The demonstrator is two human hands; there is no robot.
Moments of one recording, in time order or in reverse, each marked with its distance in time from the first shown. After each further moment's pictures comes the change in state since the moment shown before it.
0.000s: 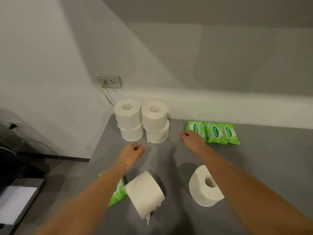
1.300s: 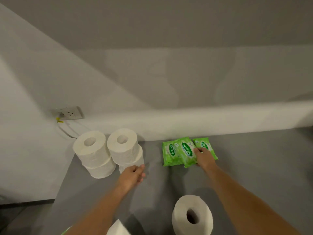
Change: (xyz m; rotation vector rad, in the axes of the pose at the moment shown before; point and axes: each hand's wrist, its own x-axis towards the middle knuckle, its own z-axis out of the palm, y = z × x) left_hand 0.061 0.062 0.092 -0.087 -0.204 -0.077; right_hand 0.077 0.133 -0.074 0.420 0.316 0.330
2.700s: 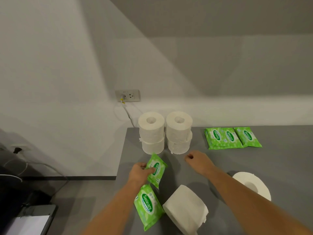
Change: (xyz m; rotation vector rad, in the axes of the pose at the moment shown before) left_hand -0.050 -0.111 -0.175 -0.030 0.212 -0.105; right_hand -0.201 -0.058 0.171 -0.555 -0.363 -0.295
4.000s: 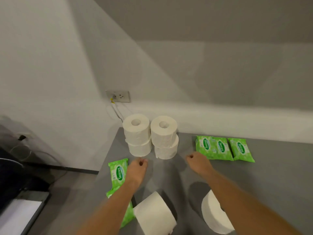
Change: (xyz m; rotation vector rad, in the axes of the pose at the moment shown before) left_hand -0.024 0.045 0.087 0.184 0.226 0.140; right_hand 0.047 0.067 -0.056 -0.064 0.058 0.020
